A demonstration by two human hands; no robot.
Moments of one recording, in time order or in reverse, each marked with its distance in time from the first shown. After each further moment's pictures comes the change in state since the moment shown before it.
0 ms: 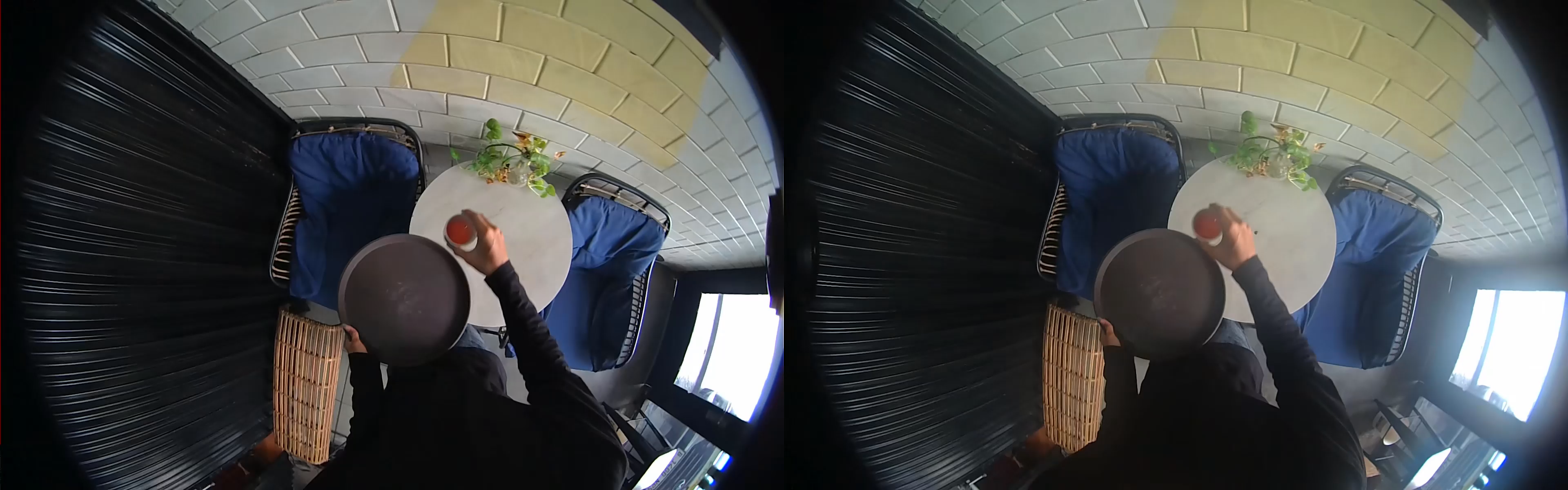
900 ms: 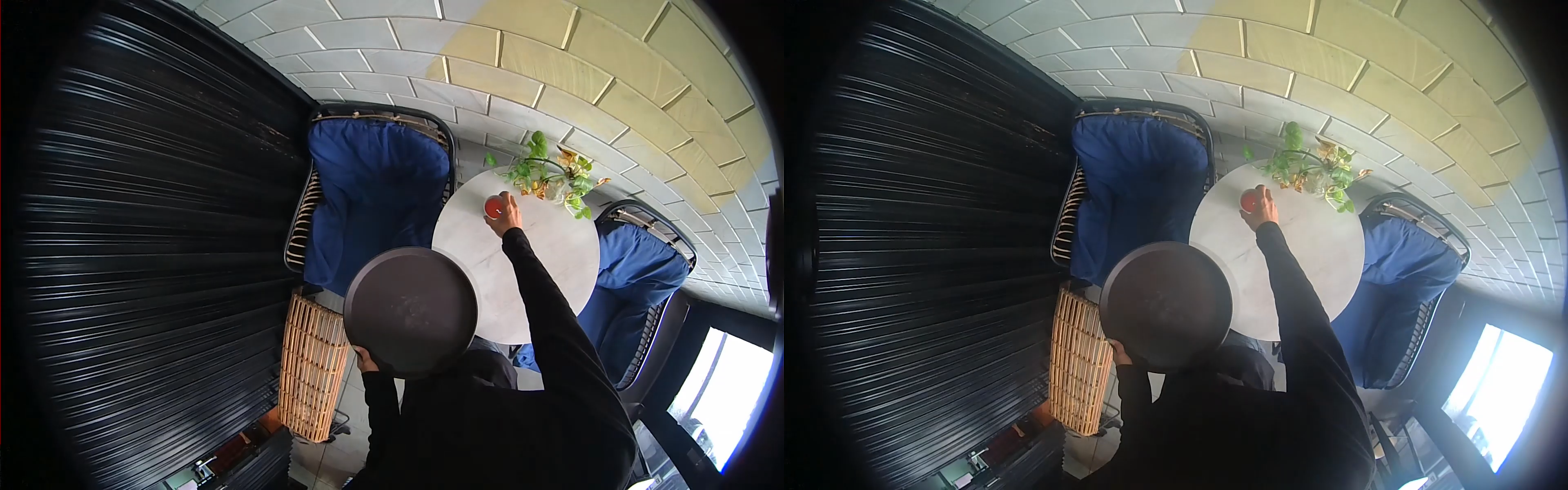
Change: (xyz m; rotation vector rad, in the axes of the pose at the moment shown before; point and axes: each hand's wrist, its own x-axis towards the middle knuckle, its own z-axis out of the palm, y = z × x) left_hand -0.060 0.006 -0.007 -0.130 0.108 0.044; right_hand 0.071 0.194 0.120 -0.154 -0.168 0.358
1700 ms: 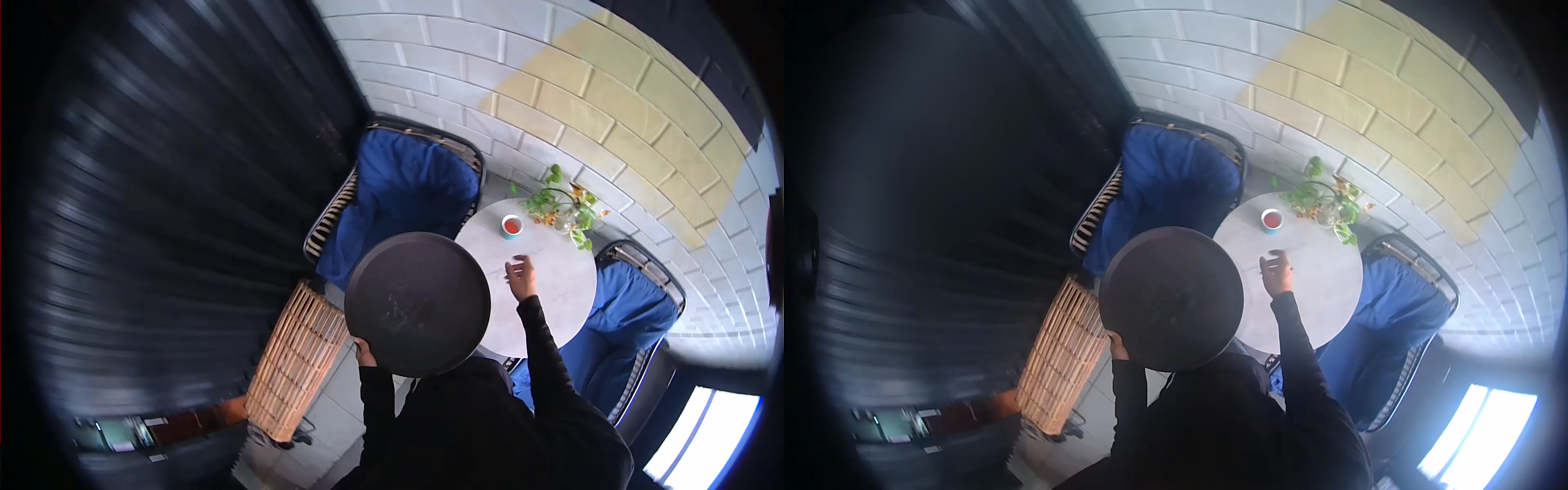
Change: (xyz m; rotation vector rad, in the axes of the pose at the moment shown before) left_hand -0.060 0.031 -0.013 -0.352 -0.117 0.124; right_hand -0.151 -0.042 -0.057 0.484 -0.070 0.064
